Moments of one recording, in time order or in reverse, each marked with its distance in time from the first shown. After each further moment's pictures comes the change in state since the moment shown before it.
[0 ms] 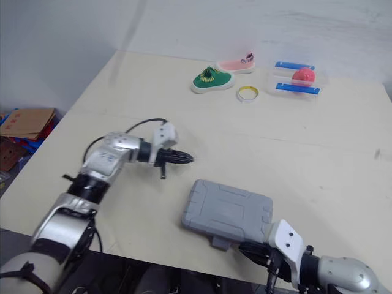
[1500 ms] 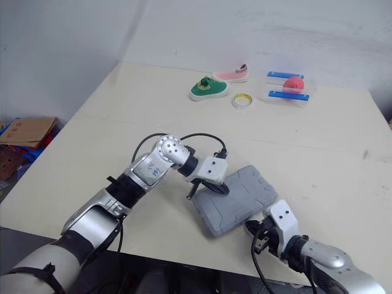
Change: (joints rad) left arm -0.056 -0.130 -0.260 -0.157 0.215 -0.175 -0.147; right arm -0.244 0.263 0.023 0.134 -0.013 0.323 -0.209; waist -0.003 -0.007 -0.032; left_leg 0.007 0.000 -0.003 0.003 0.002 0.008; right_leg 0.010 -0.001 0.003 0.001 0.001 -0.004
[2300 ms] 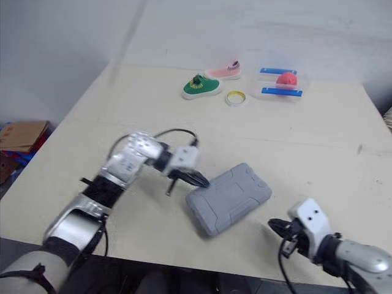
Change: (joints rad) left arm 0.098 0.242 0.268 -0.075 -0.198 0.116 -0.151; right arm 0.135 -0.179 -0.364 -0.050 0.034 -0.067 0.274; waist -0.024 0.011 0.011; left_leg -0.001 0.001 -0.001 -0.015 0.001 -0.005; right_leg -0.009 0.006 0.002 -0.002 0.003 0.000
